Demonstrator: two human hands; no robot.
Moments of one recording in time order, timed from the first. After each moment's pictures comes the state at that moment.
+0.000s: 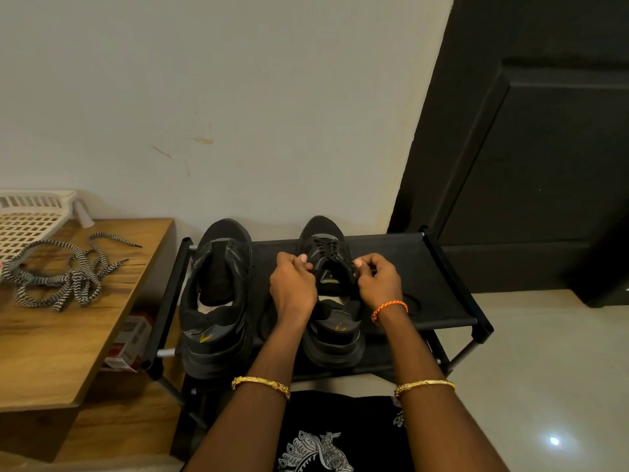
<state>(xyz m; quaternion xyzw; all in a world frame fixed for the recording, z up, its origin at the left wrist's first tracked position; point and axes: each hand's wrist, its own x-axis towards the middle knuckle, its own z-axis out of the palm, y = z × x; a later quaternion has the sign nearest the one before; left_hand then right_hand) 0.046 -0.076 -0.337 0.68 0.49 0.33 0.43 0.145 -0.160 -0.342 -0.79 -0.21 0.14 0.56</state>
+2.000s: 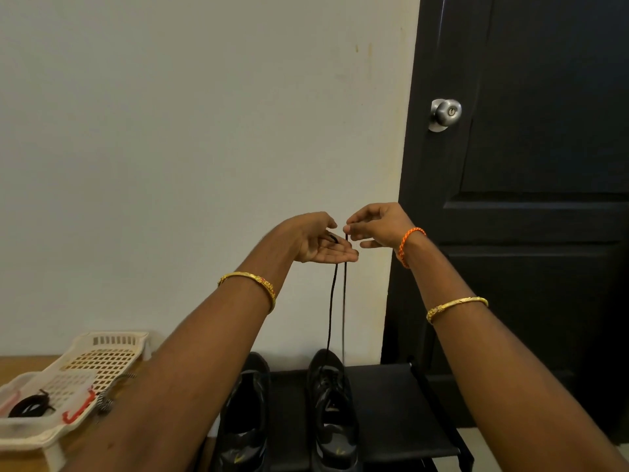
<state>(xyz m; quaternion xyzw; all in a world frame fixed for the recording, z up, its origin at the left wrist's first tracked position) 0.026 -0.074 0.051 0.64 0.29 0.07 0.71 0.129 -0.184 0.043 -0.71 -0.44 0.11 0.54</state>
